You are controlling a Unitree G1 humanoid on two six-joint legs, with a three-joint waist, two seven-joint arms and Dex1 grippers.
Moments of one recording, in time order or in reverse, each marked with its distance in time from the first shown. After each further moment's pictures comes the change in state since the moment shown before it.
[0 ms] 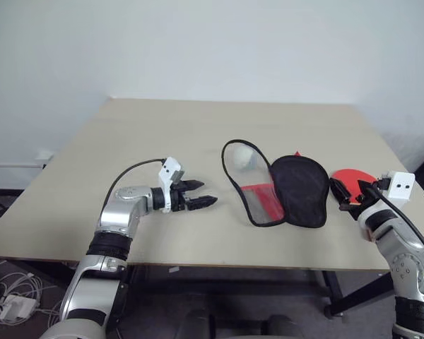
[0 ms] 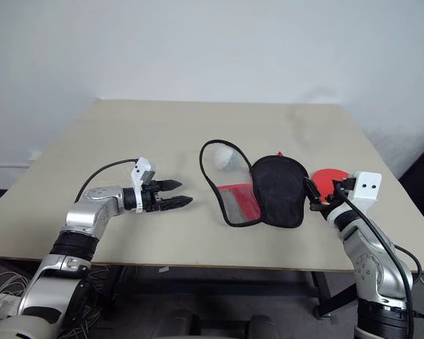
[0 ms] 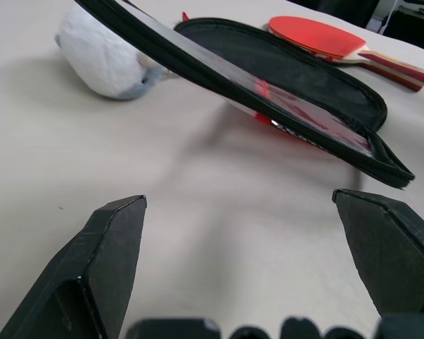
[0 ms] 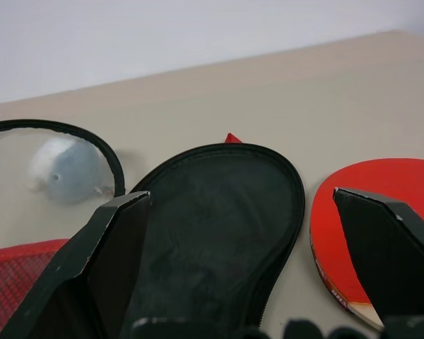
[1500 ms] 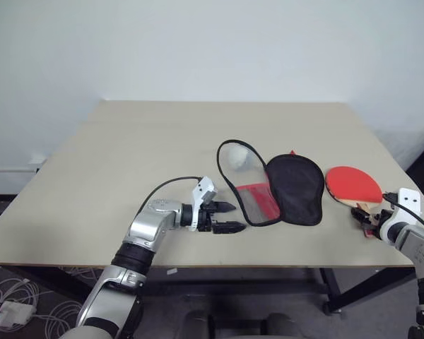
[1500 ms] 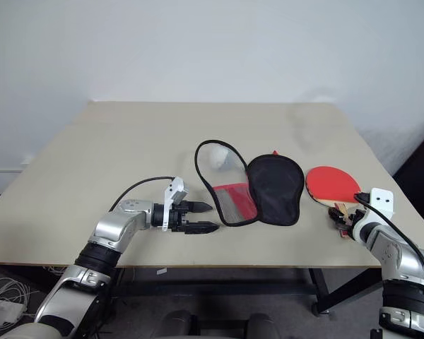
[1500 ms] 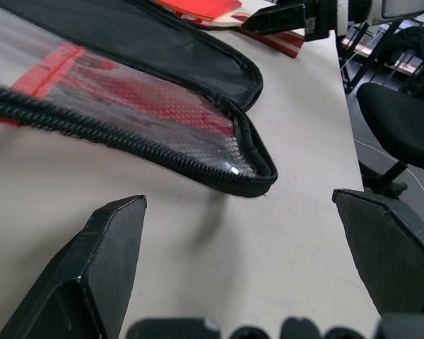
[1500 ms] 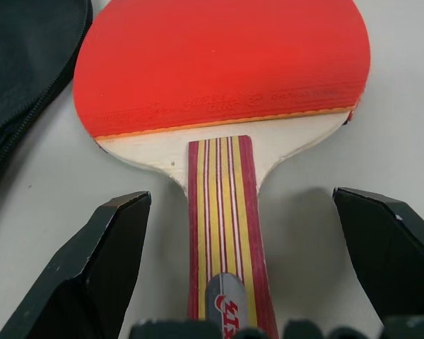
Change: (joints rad) left arm 0.064 -0.105 -0.155 -0.146 -0.007 0.079 -0.057; right arm -0.140 -0.197 -0.008 0.488 -0.149 0.179 0.088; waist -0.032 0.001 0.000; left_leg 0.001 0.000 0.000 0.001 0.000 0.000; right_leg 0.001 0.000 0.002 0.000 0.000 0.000
